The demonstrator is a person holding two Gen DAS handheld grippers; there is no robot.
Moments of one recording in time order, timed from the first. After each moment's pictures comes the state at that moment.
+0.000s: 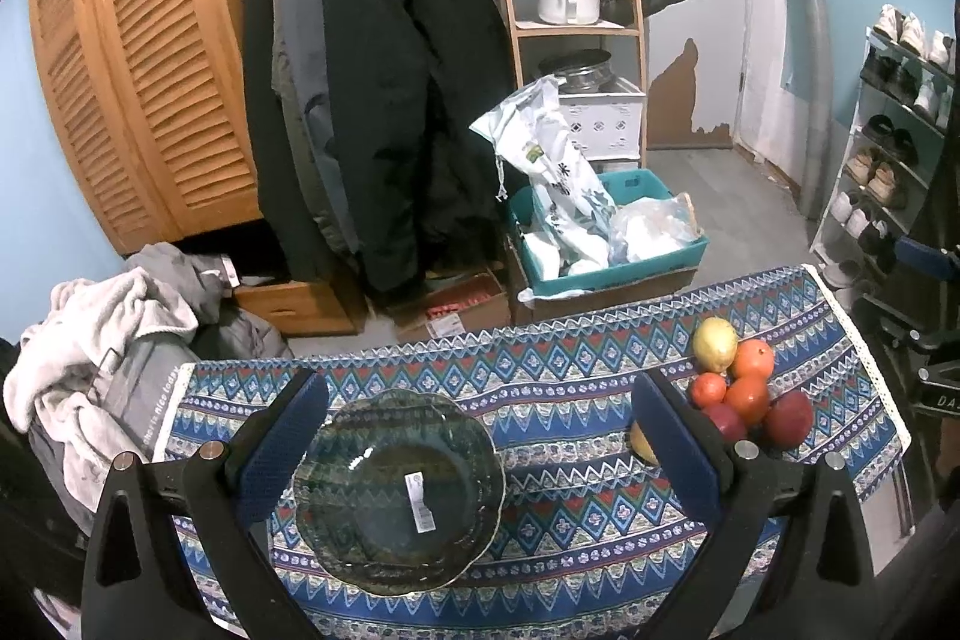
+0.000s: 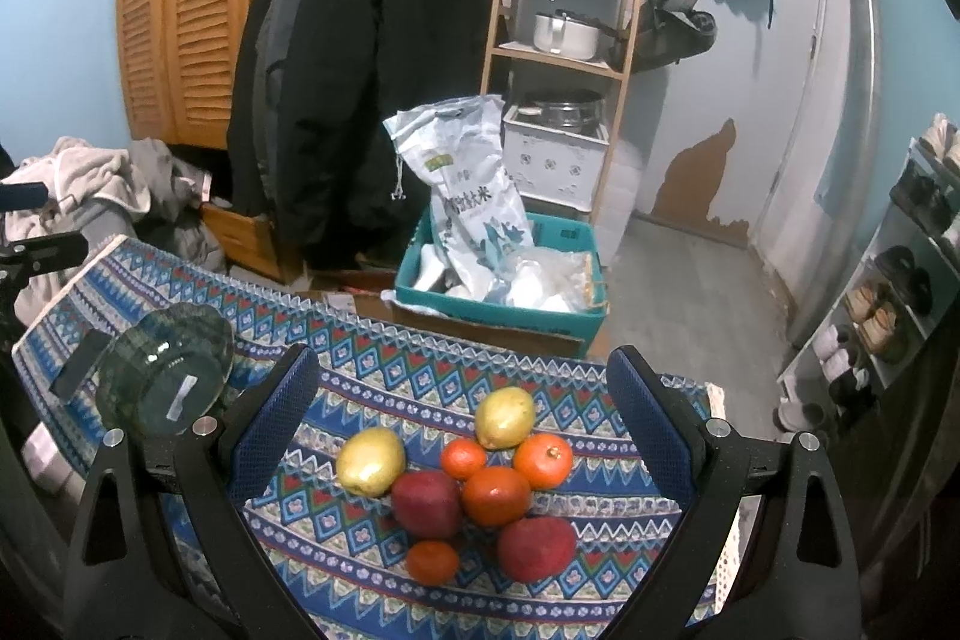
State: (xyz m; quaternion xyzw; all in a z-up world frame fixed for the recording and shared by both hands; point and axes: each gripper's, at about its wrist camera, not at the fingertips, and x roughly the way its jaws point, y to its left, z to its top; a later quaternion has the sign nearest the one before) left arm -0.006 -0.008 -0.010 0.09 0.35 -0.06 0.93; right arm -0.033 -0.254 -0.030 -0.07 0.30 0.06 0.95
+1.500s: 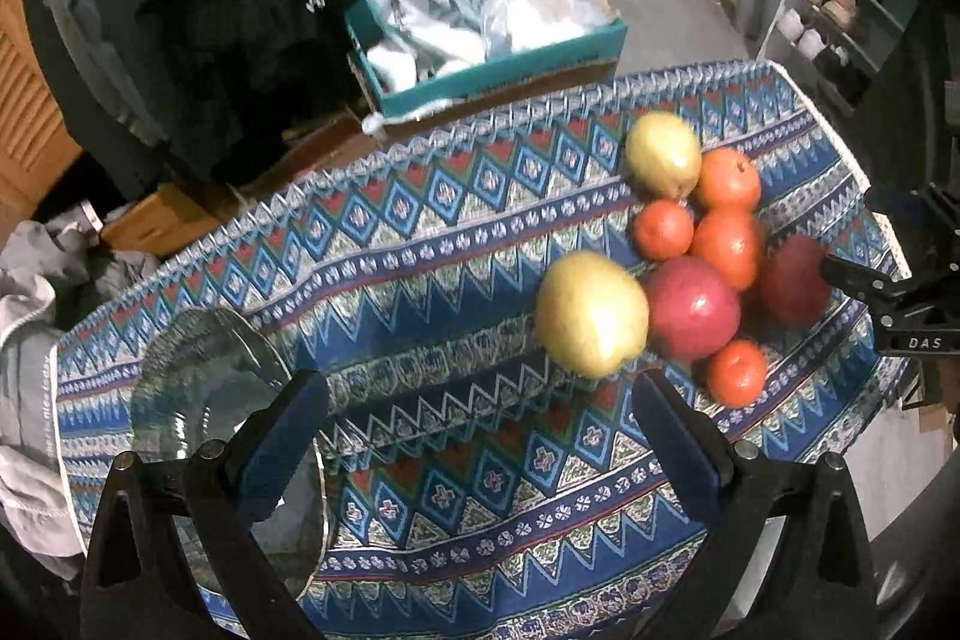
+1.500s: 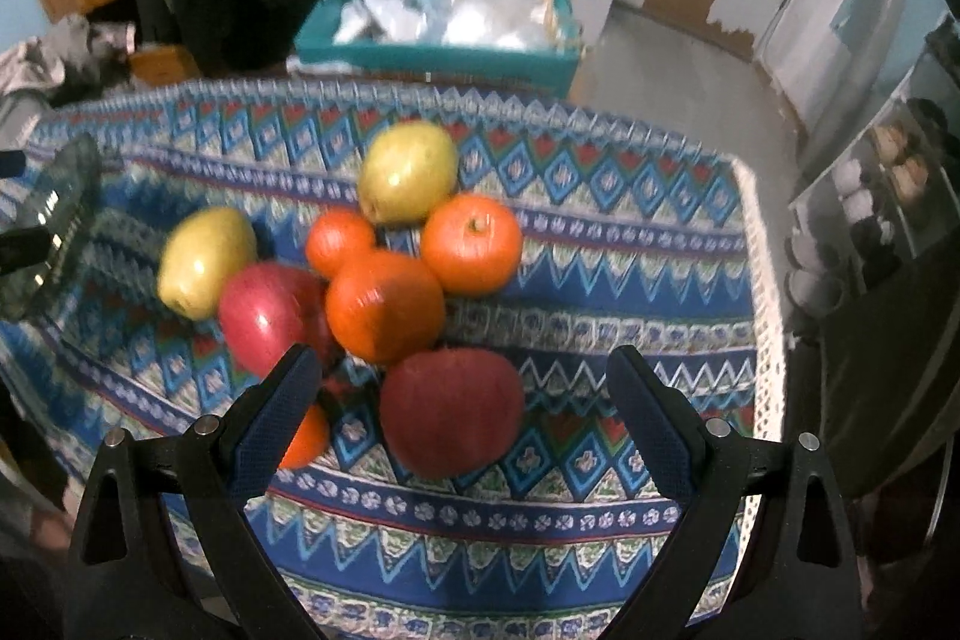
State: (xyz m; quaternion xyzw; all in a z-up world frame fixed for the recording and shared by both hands) left arm 0.062 -0.115 -0.175 0.16 0.54 -0.16 0.81; right arm 0.020 -0.342 -0.197 -0.05 0.53 0.02 0.84
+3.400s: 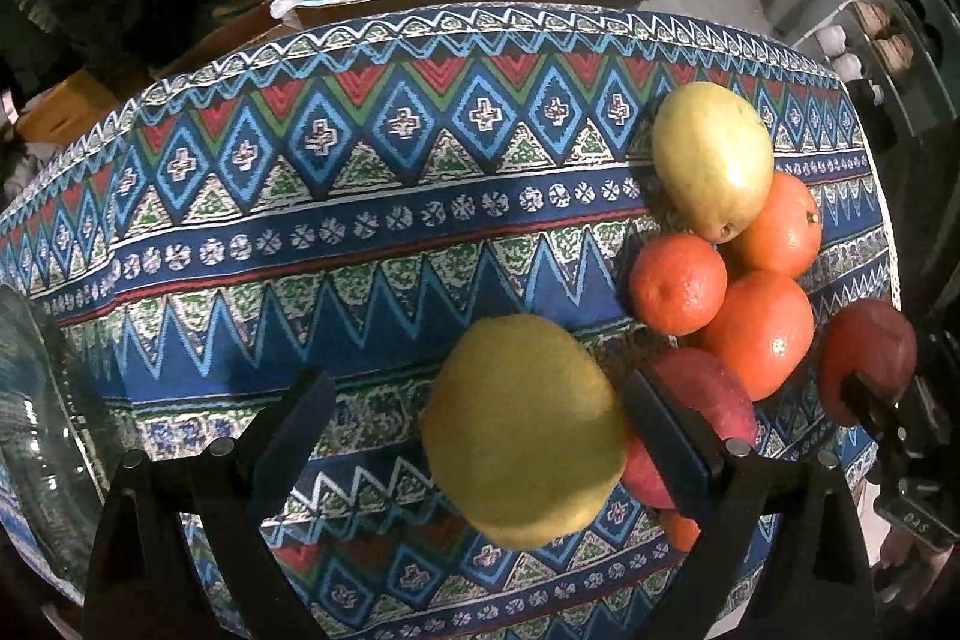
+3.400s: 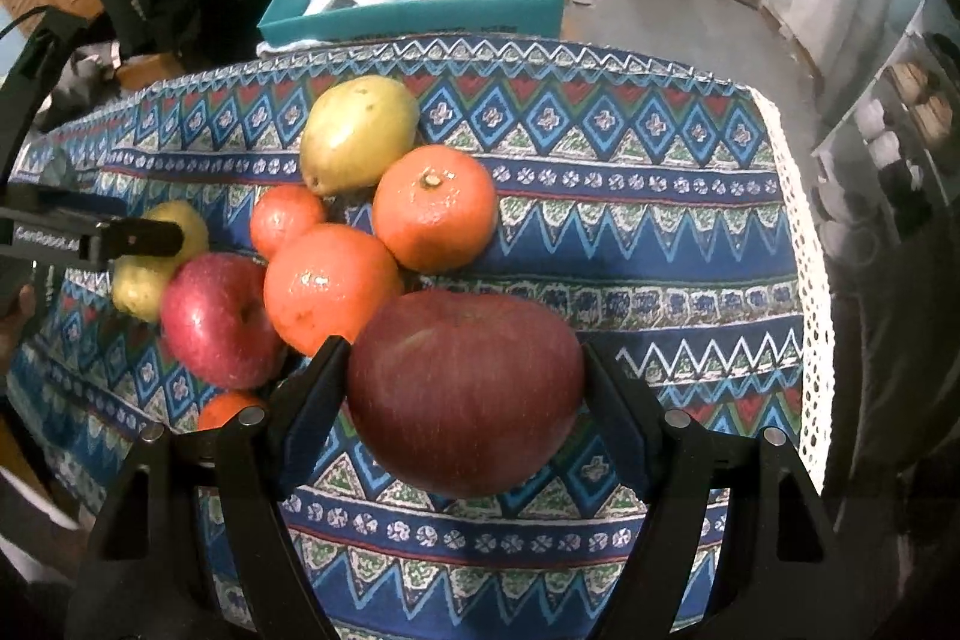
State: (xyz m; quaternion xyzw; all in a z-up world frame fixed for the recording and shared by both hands) left arm 0.138 -0.173 -0.276 0.06 0.65 -0.15 0.74; right arm 0.027 -0.378 -0.232 0.01 0.55 0.03 0.83
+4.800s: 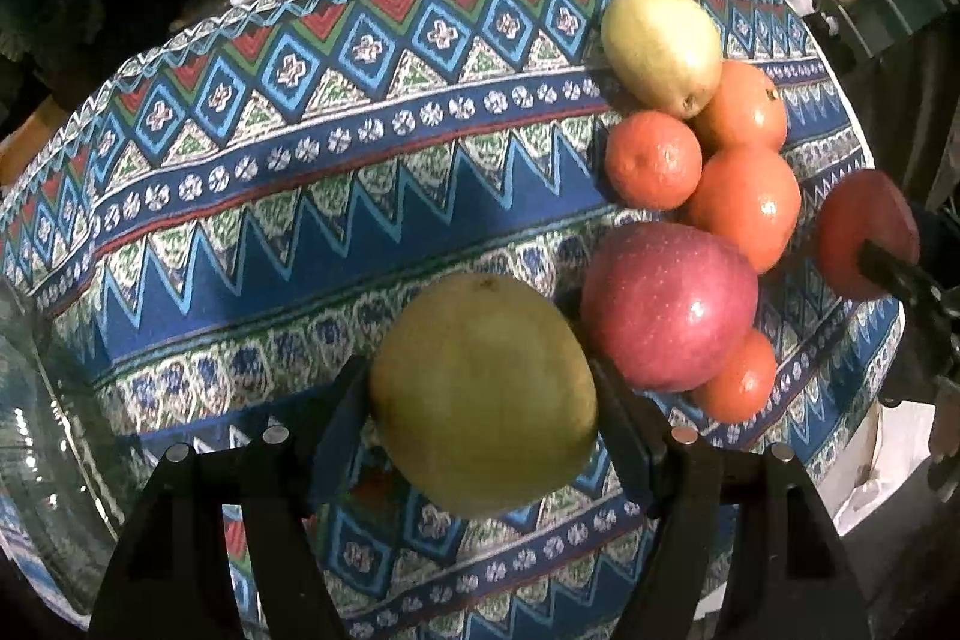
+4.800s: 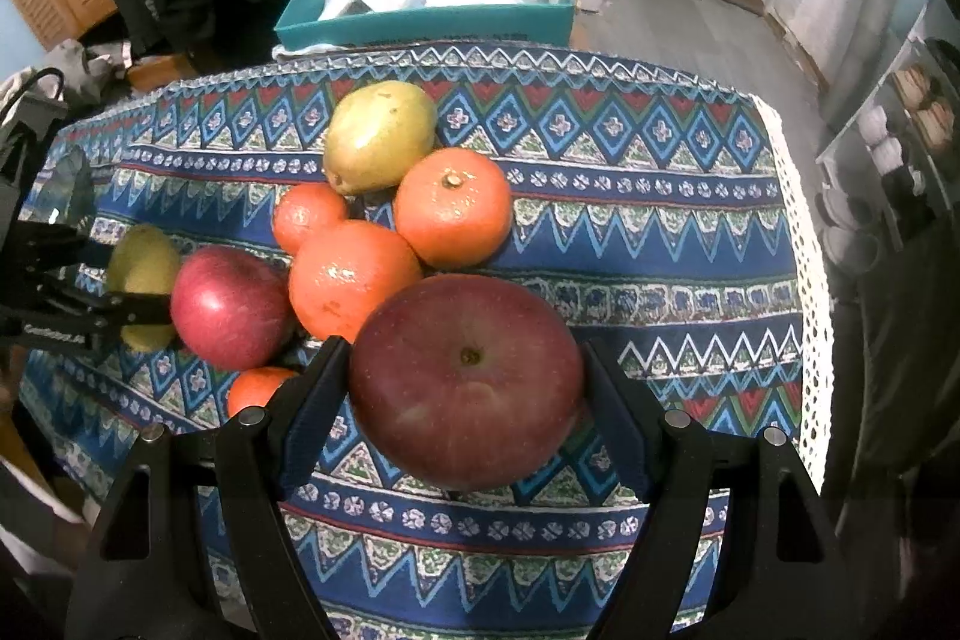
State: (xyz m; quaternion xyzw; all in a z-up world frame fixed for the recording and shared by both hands) left arm 0.087 -0.160 -0.290 0.09 0.65 -0.22 0.72; right arm 0.020 -0.372 -0.222 0.01 0.54 0.04 0.84
